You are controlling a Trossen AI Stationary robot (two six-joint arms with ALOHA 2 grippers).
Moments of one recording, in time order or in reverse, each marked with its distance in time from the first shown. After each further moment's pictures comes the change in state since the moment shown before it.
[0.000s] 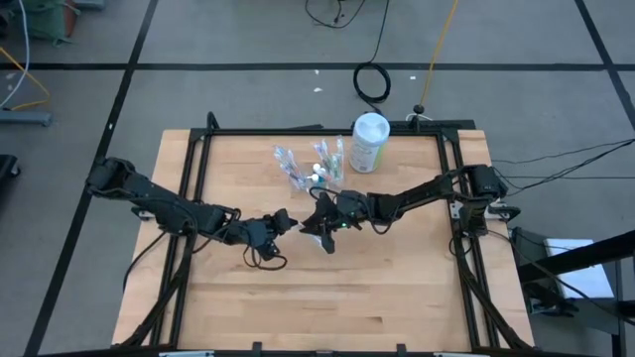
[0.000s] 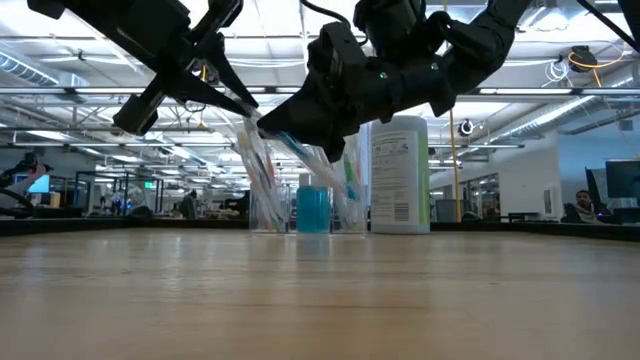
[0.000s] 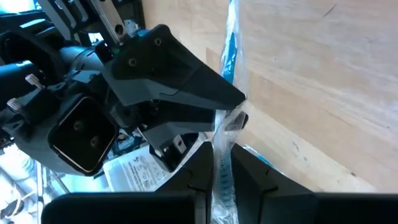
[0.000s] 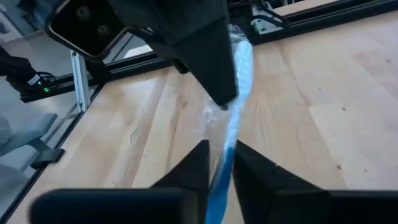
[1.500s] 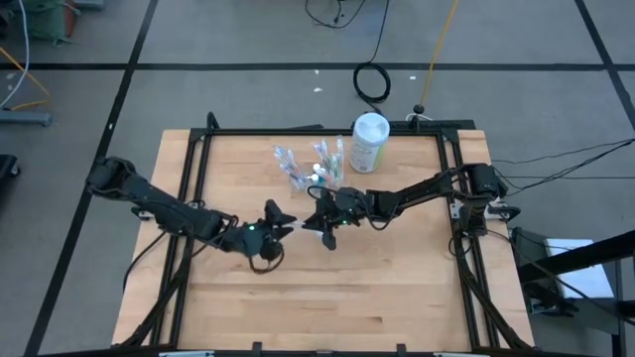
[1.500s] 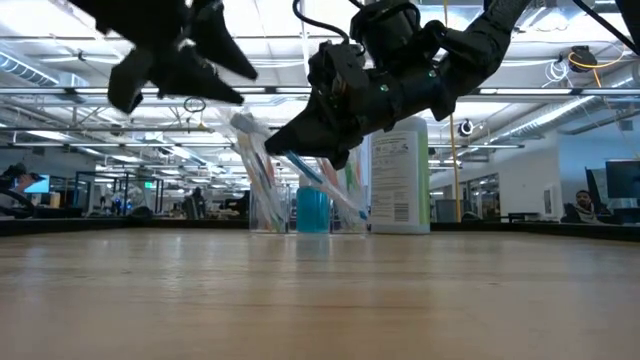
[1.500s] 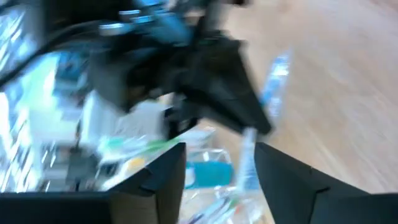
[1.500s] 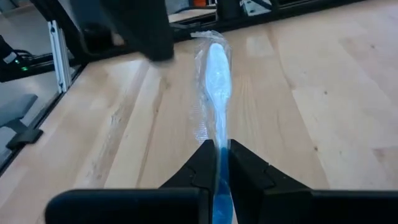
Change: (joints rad) left arm -0.068 0.000 0.014 0.003 -0.134 -0.578; right arm -0.028 0.000 -0.001 -0.067 -0.019 -0.052
